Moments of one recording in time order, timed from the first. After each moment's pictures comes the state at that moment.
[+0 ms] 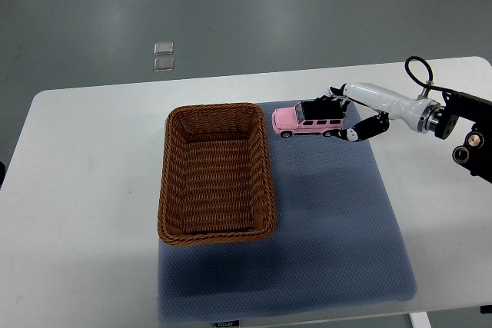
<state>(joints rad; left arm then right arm) -0.07 0.00 -0.07 -0.08 0.12 -0.11 -0.06 0.76 -0.59 0.51 1.10 -1.45 0.04 0.38</state>
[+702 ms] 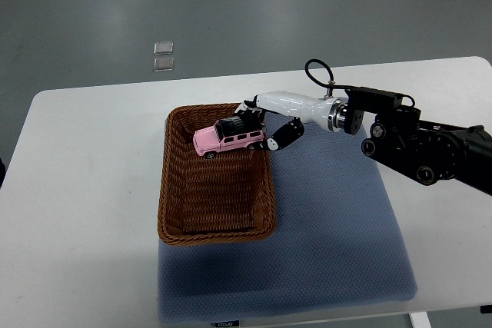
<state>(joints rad) -0.07 0.00 -0.07 -0.09 0.12 -0.11 -0.06 0.94 -0.25 0.32 0.88 -1.46 0.09 0.37</state>
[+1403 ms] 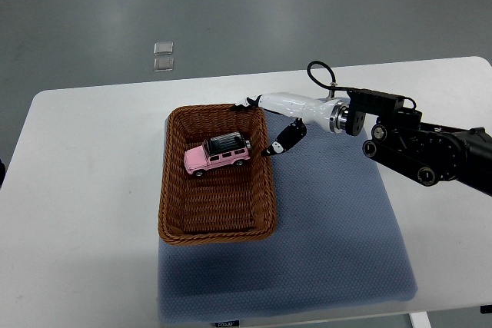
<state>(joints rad) -0.07 0.00 -0.07 -0.09 0.12 -0.11 -0.06 0.94 -0.26 0.36 0.88 -1.44 0.07 0.36</state>
